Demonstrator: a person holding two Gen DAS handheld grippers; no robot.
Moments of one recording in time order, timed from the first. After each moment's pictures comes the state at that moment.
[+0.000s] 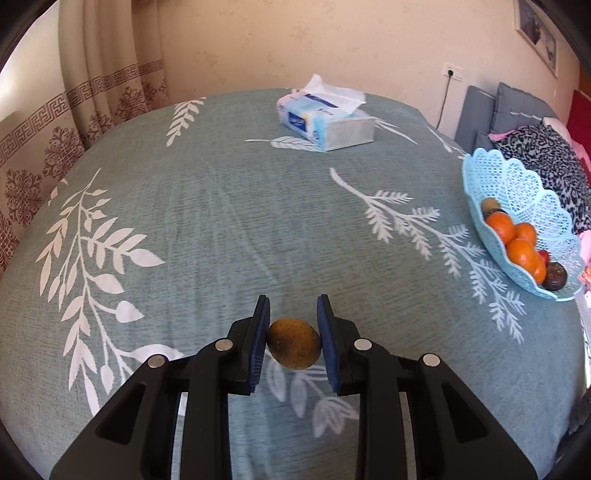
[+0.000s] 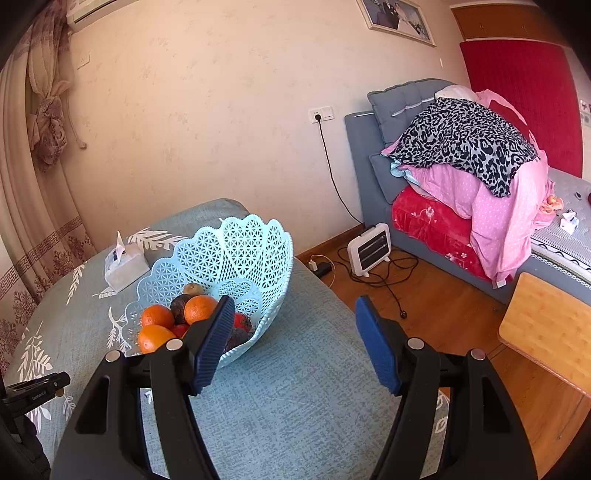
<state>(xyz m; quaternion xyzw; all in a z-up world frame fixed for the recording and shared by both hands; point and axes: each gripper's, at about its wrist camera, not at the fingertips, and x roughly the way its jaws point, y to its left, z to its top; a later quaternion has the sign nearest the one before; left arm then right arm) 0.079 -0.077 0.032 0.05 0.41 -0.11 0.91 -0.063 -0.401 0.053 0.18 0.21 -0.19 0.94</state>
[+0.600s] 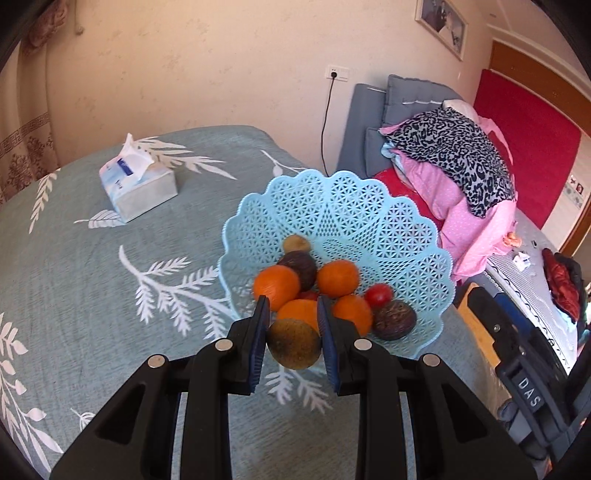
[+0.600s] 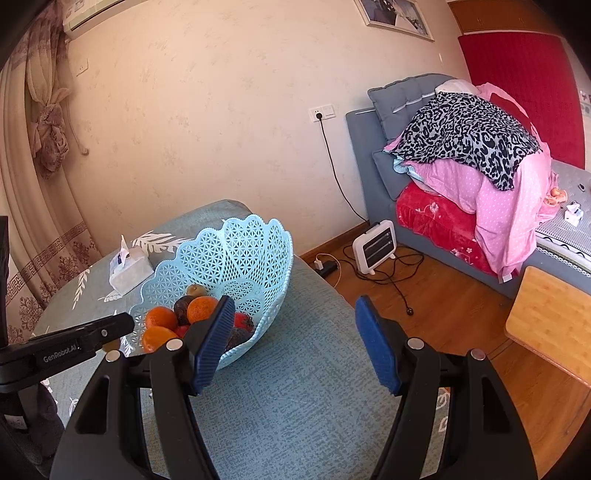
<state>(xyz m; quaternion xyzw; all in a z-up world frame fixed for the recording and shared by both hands) 0.068 -0.234 0.074 0.06 0.37 -0.30 0.88 -0.063 -0.405 0.052 0.20 0.20 -0.18 0.94</state>
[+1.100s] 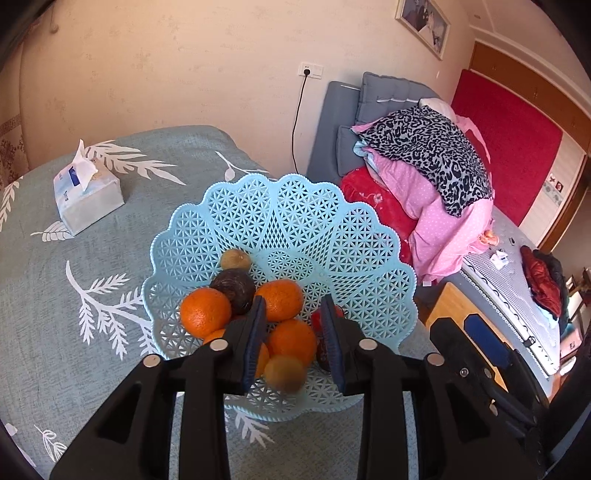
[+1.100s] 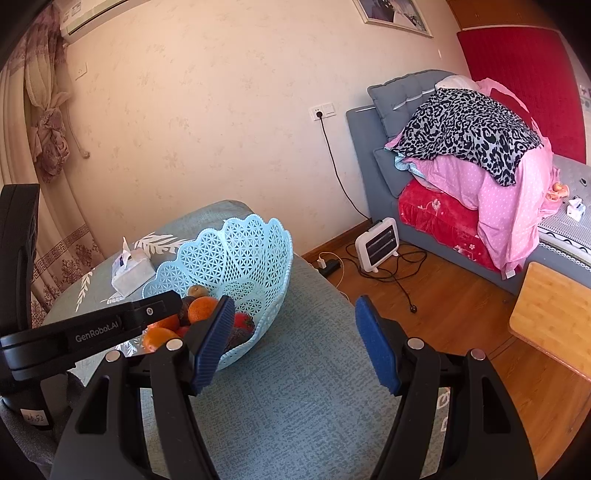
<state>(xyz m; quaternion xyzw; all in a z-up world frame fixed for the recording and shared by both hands) 0.075 -0.270 0.071 0.04 0.38 -0.34 0.86 -0.062 -0.406 0.050 0.21 0.20 -0.18 0.94</state>
